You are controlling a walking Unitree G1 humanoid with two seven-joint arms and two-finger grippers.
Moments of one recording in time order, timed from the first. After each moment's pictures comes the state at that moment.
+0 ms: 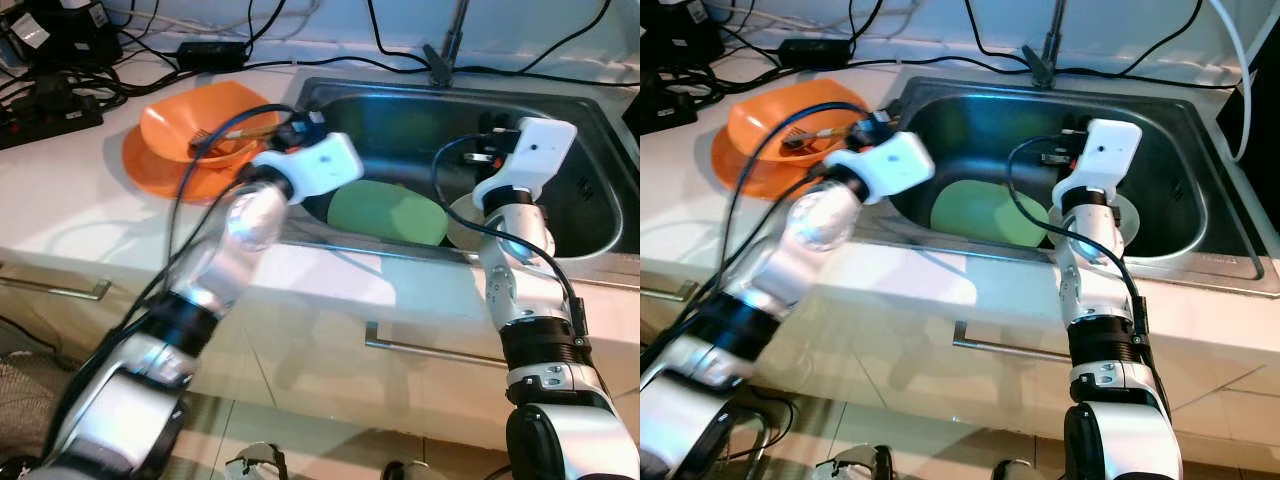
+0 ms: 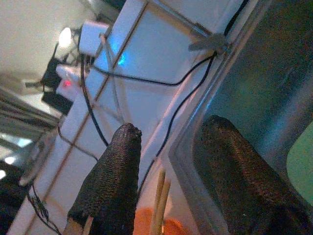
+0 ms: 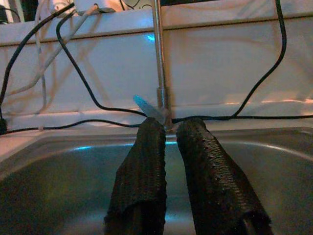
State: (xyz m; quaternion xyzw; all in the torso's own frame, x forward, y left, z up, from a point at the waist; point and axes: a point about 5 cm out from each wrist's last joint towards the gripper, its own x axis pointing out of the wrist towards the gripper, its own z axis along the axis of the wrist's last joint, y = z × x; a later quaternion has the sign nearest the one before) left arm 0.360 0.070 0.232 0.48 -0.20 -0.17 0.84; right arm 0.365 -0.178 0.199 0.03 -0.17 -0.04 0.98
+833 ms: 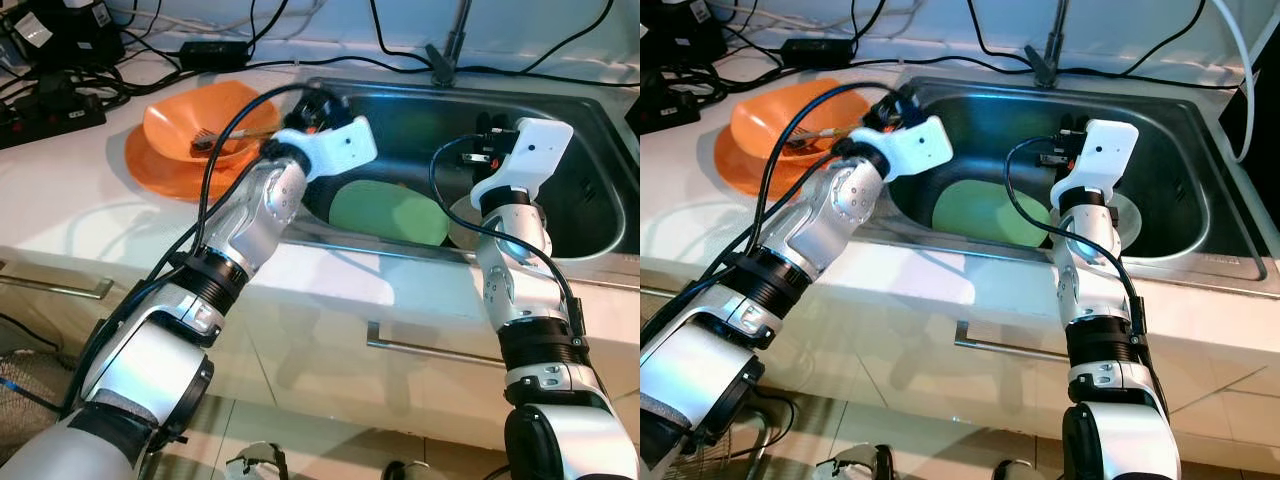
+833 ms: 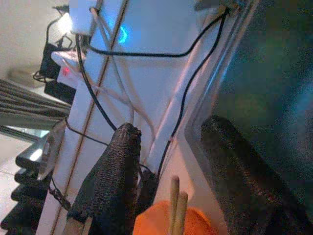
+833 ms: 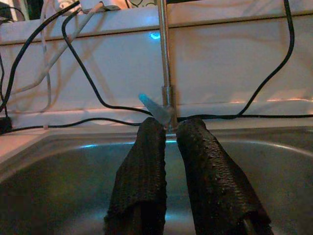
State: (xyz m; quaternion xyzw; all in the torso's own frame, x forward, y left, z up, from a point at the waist) left arm 0.391 0.068 0.232 0.54 -0.16 -0.12 0.82; right arm 0.365 -0.177 0.199 0.03 -0.17 -0.03 0.98
